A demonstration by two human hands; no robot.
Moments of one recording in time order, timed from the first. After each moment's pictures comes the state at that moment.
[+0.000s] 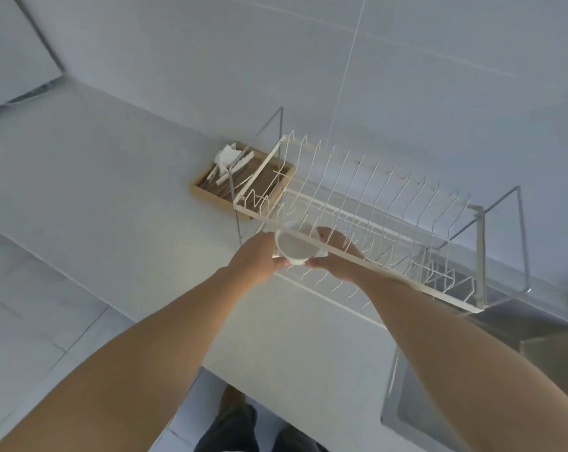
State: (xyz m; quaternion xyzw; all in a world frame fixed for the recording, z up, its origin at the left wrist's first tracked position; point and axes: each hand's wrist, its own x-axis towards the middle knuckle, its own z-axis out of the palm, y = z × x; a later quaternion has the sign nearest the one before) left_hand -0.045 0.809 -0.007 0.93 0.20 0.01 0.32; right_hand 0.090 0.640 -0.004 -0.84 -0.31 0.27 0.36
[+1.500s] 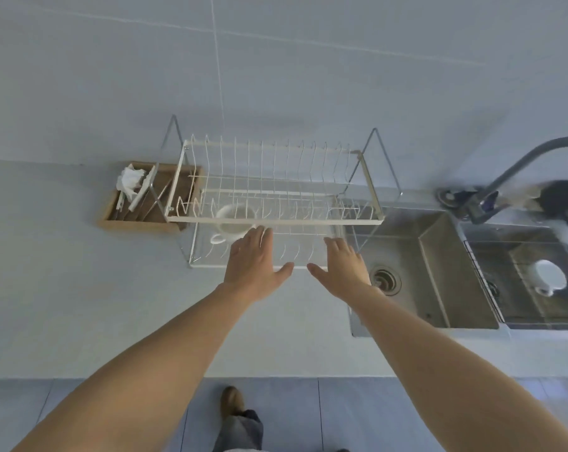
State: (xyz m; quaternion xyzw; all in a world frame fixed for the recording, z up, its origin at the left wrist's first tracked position) left_hand -0.065 0.719 0.021 0.99 -0.02 0.02 0.15; right_hand -0.025 0.509 0.020 -0.98 -0.10 0.07 0.13
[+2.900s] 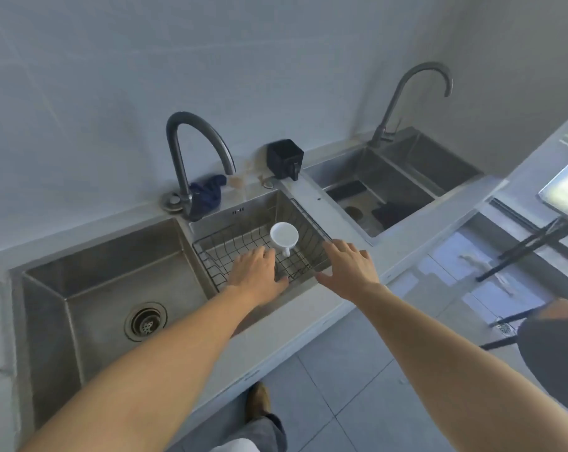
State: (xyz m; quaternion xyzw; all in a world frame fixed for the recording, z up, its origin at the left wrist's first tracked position) left_hand 0.052 0.028 0.002 0.95 -0.30 -0.06 0.11; right_hand -0.035 -0.179 0.044 -0.99 0.12 0.03 0.04
